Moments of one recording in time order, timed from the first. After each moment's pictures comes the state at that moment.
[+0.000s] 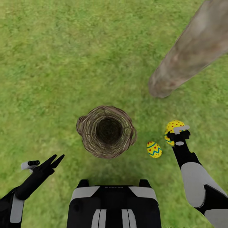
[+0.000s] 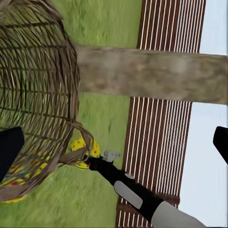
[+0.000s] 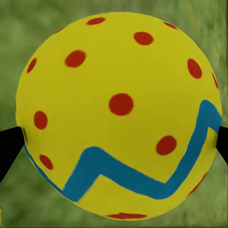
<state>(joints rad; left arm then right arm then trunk) -0.34 0.01 0.68 -1.26 0.42 0.81 -1.46 -0.98 -0.09 -0.52 -0.55 0.82 -0.01 -0.13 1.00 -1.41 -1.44</state>
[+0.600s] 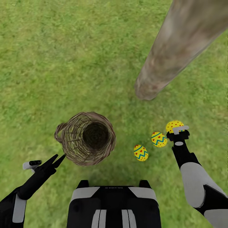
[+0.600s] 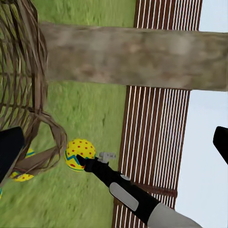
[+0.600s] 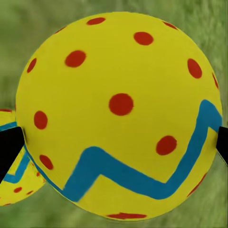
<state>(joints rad) -0.34 -0.01 0.67 -1.27 0.42 0.81 -1.46 -0.98 -0.08 -0.52 -0.55 0.83 -0.01 -0.13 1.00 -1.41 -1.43</state>
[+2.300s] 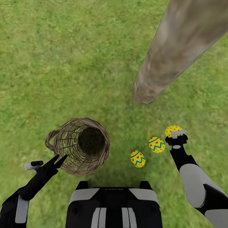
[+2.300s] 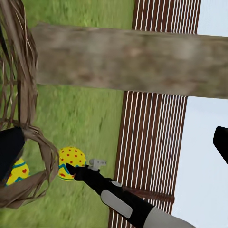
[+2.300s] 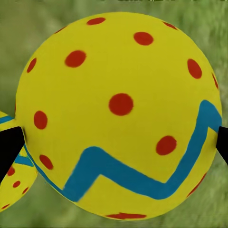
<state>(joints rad) -0.34 -0.04 0.67 -1.27 0.42 0.80 -1.46 -0.98 -0.09 -0.52 -0.45 0.83 0.00 -0.19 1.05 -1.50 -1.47</state>
